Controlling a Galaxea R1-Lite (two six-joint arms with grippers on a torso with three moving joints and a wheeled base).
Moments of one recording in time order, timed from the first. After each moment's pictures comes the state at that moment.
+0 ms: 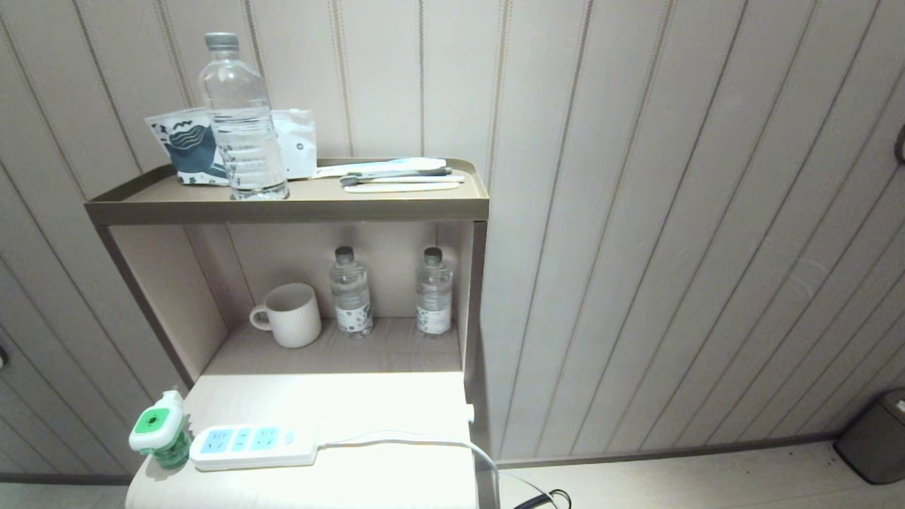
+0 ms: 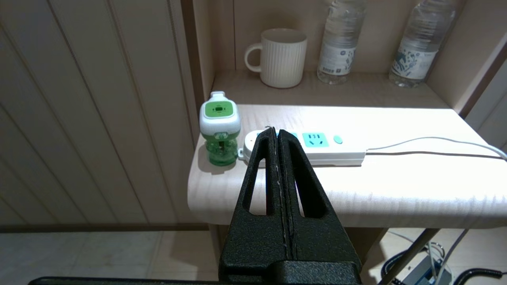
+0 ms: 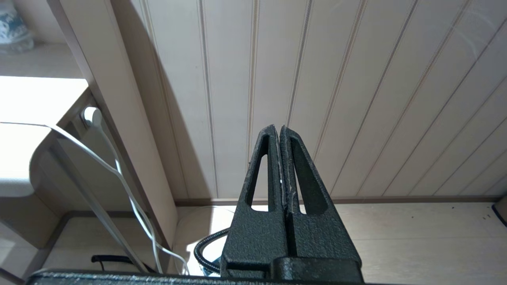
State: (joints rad) left arm -0.01 0.00 0.00 0.00 0.00 0.00; right arm 0.00 0.01 -0.03 0.05 -0.01 0.00
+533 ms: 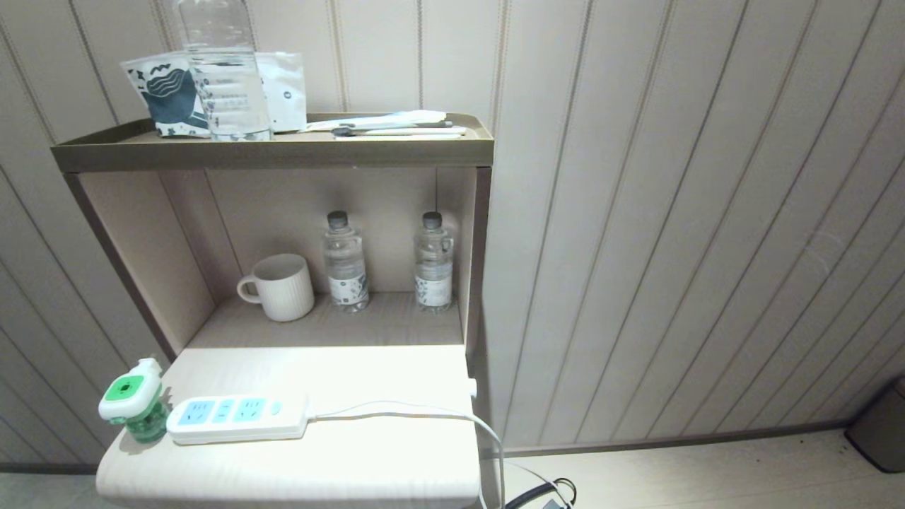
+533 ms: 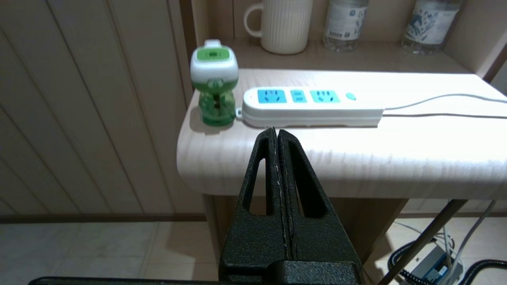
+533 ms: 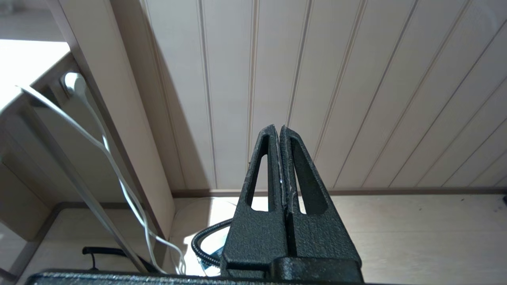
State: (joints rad) left arm -0.01 0.00 0.00 0.00 0.00 0.00; right arm 0.00 0.01 -0.03 0.05 -0.01 -0.01
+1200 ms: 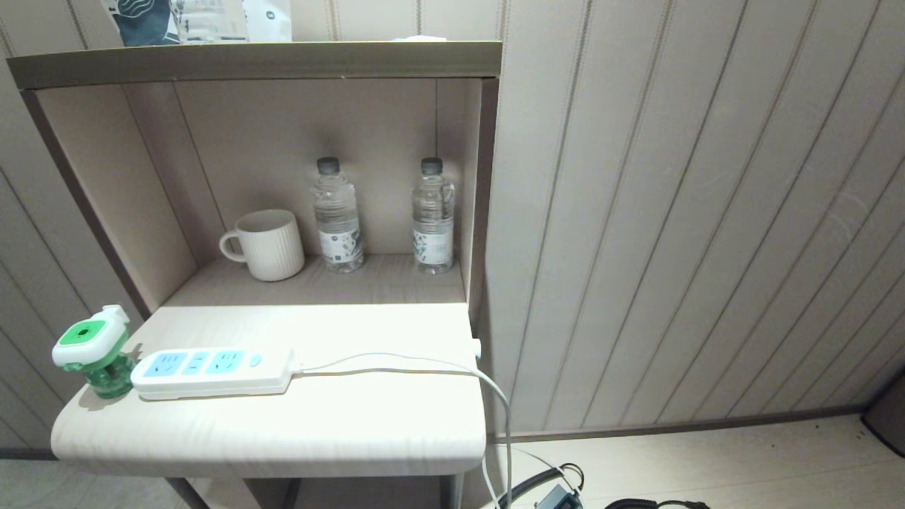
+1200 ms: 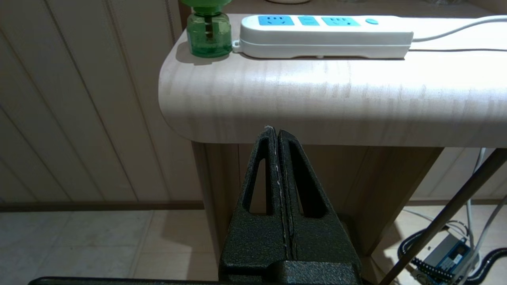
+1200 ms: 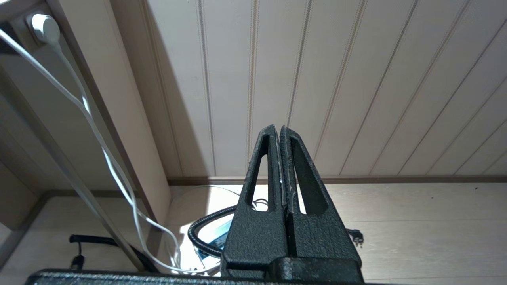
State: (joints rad) left arm -0.01 0.00 0.00 0.00 0.00 0.00; right arm 0.00 0.01 -0.03 0.05 -0.01 -0.01
